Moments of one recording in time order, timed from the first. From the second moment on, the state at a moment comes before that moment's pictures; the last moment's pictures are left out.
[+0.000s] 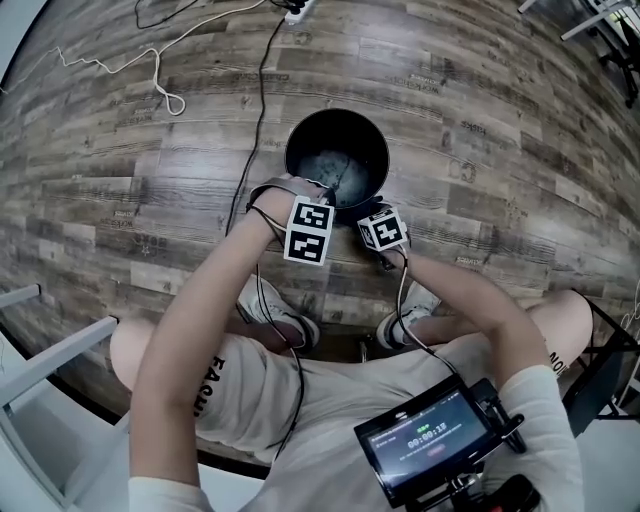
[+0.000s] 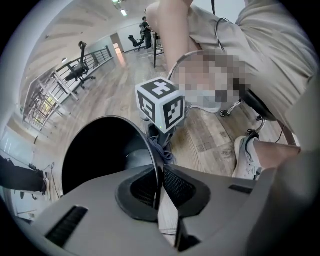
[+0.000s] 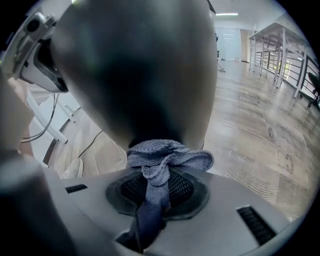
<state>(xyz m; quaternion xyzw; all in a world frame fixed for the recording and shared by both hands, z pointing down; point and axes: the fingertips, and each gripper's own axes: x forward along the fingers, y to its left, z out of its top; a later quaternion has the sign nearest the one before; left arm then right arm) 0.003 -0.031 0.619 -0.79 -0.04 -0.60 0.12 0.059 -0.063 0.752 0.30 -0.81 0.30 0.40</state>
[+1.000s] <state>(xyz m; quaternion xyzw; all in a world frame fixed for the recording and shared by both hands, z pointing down) -0.041 -0.043 0.615 -0.76 -0.03 -0.63 0.15 0.074 -0.002 0.692 0.26 -0.81 0.36 0.39</state>
